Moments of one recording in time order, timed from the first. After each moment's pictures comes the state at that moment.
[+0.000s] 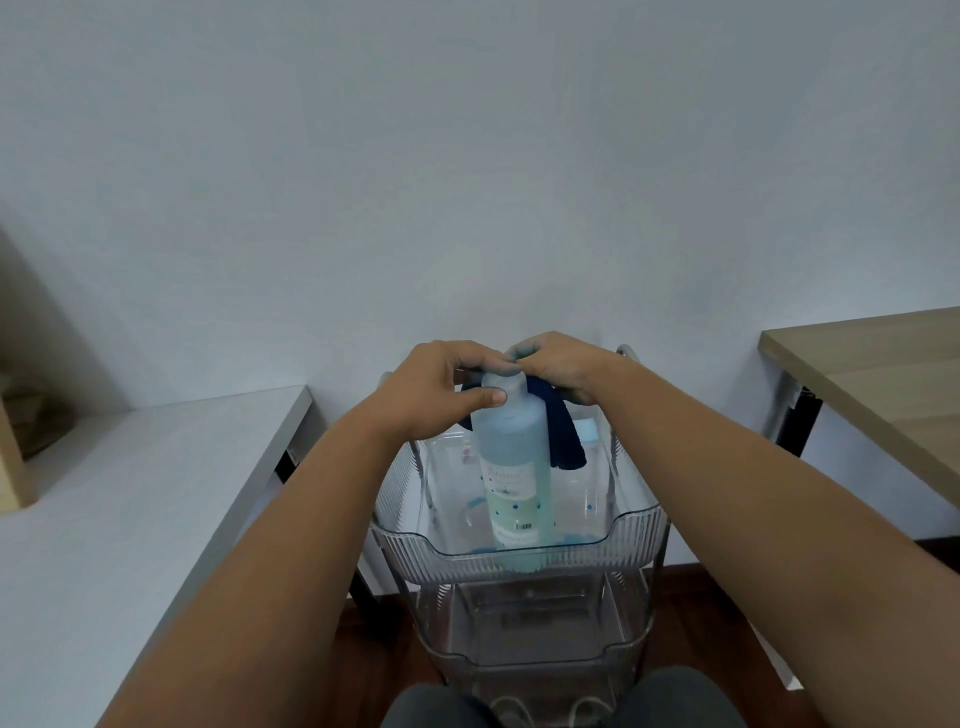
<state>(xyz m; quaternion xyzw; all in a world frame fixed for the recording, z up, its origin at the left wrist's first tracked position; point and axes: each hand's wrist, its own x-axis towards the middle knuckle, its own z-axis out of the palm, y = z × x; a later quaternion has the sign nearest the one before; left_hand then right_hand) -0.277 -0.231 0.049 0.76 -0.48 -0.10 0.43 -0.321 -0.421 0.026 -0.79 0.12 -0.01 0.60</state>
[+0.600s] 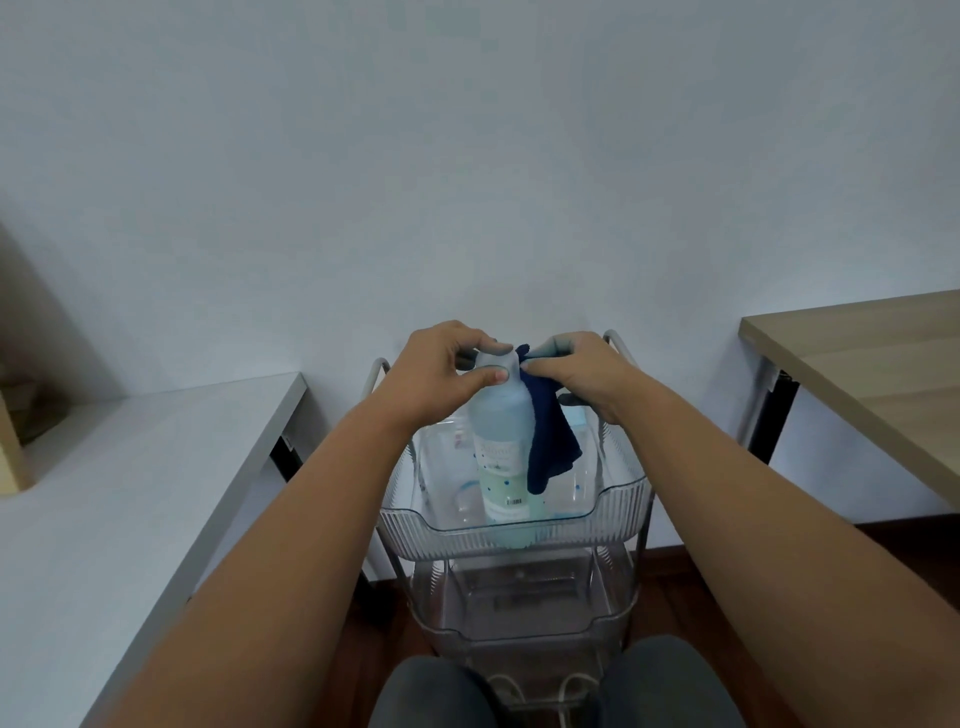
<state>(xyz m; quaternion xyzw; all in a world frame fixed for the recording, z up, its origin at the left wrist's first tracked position) -0.291 -0.234 0.042 0.78 -0.48 0.01 0.41 -0.373 -0.416 0.007 -0.76 0.17 -0.14 0.61</state>
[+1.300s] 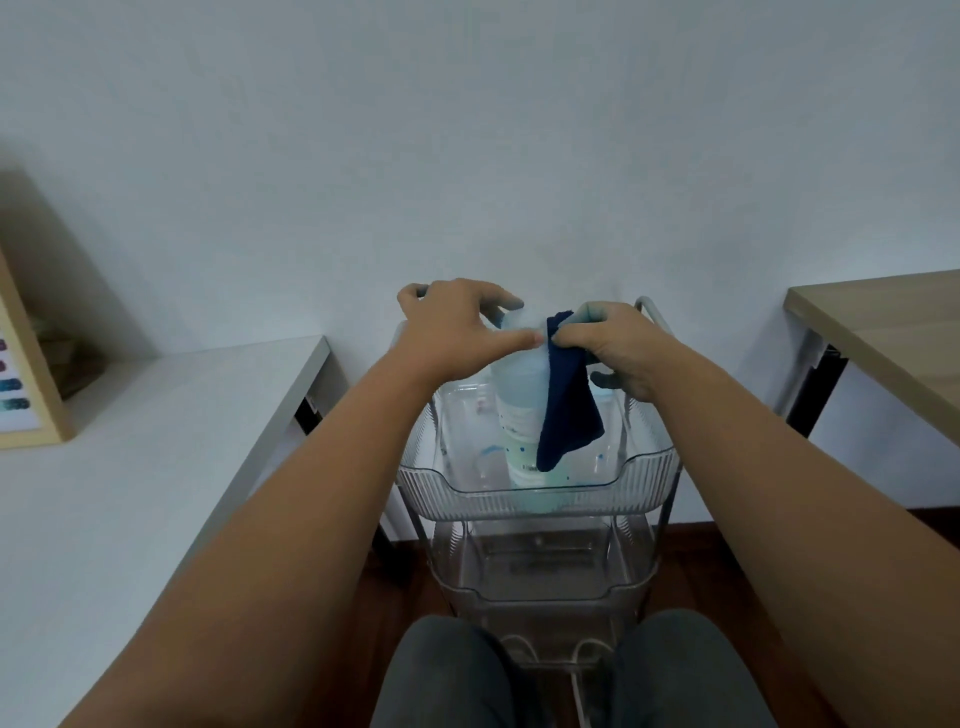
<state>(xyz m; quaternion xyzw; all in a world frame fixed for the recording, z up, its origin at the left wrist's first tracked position) -0.284 -0.237 0.044 0.87 -0.39 0.11 0.29 -0.380 -0.404 0.010 -0.73 0.20 -0.12 0.65</state>
